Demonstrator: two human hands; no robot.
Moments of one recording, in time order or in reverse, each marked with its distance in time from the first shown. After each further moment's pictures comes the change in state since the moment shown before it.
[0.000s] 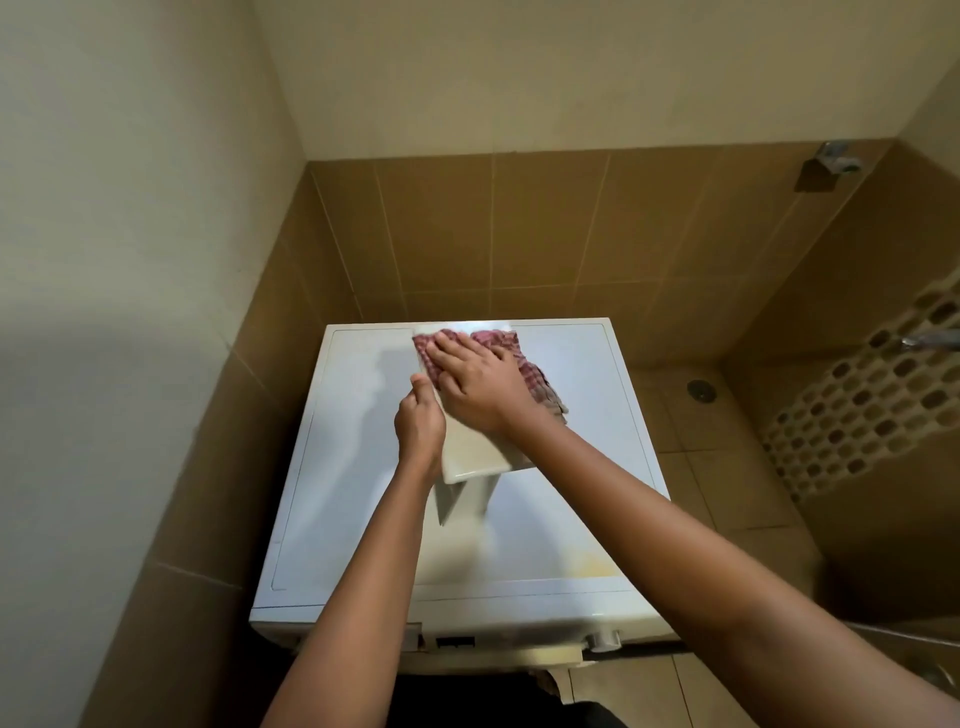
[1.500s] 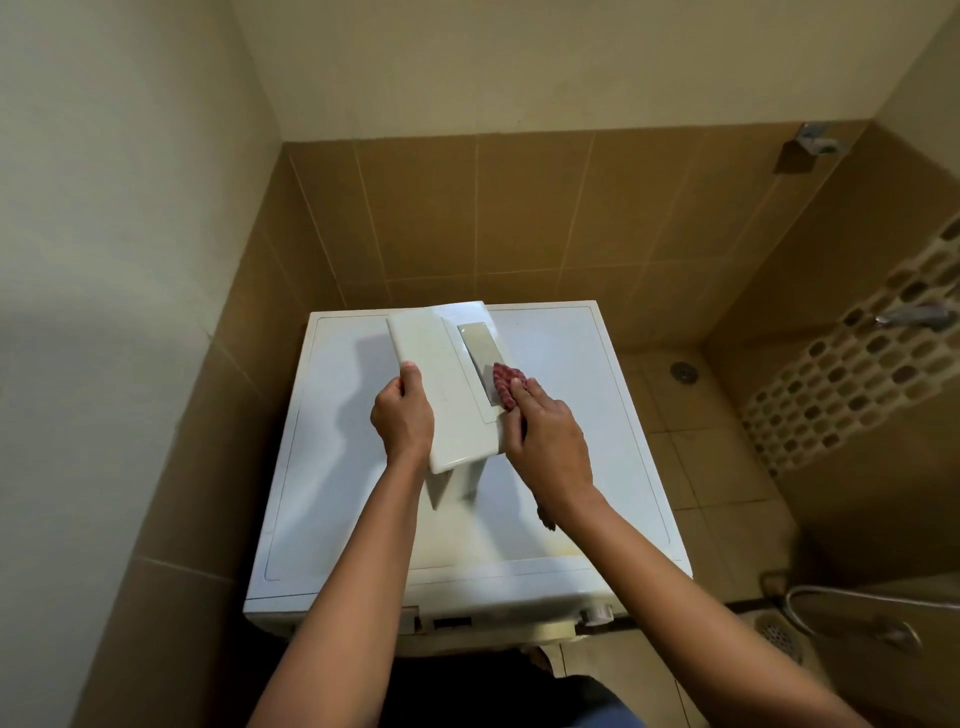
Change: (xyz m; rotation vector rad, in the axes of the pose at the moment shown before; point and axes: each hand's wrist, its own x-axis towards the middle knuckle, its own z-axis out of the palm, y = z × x) left_hand -0.001 -0.011 -0.009 -0.022 0.125 0.168; right_hand -0.103 0.005 0.016 0.207 0.279 0.404
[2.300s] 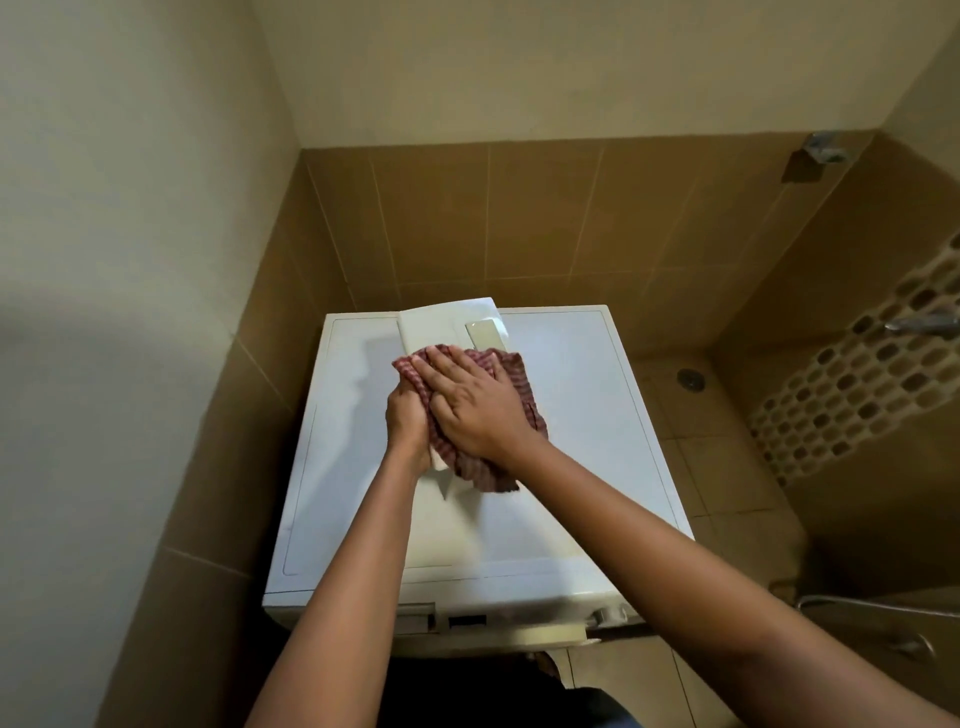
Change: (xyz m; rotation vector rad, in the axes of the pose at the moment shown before) left_hand 0.027 -0.021 -0.015 -0.336 -0.244 -0.258; right_hand 0.044 -0.065 0.030 -0.239 -0.272 -0.395
